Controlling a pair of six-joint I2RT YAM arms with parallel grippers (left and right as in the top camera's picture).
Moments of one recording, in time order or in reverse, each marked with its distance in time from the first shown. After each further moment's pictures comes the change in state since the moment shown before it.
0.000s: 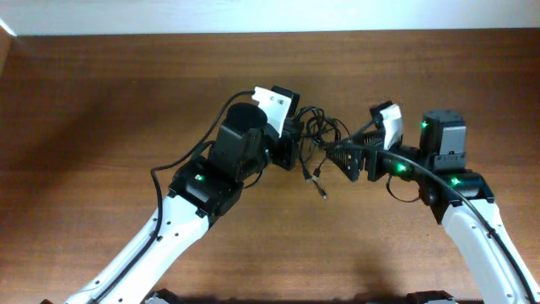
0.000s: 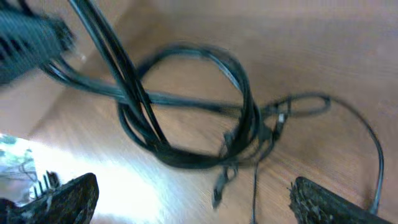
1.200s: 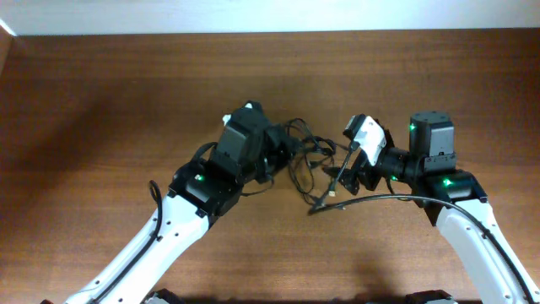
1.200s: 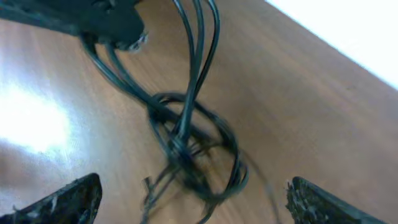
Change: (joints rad) left arm 0.000 0.000 0.000 -0.155 0.037 -0.963; right arm 0.065 0.000 0.003 -0.039 0.065 -0.658
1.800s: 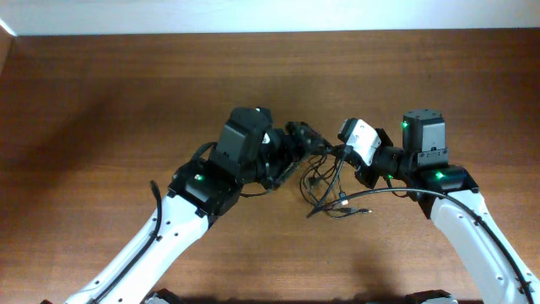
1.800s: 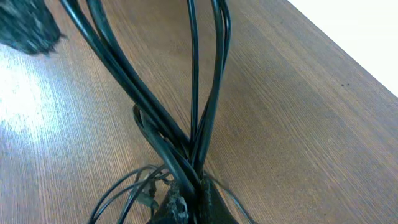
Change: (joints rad) left arm 0.003 0.000 0.000 0.004 0.170 -0.080; right arm 0.005 0.068 0.000 0.011 0.057 -0.124
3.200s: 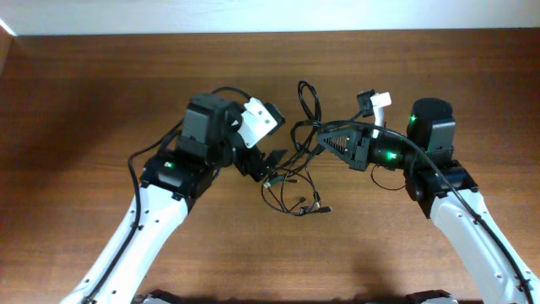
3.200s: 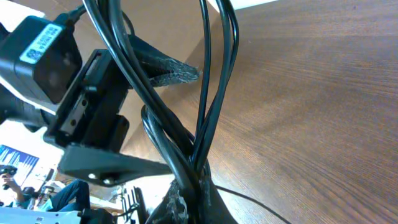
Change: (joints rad) left arm 0.225 0.000 0.000 -0.060 0.050 1.730; right arm 0.000 0.006 -0.003 0.329 -0.347 1.102
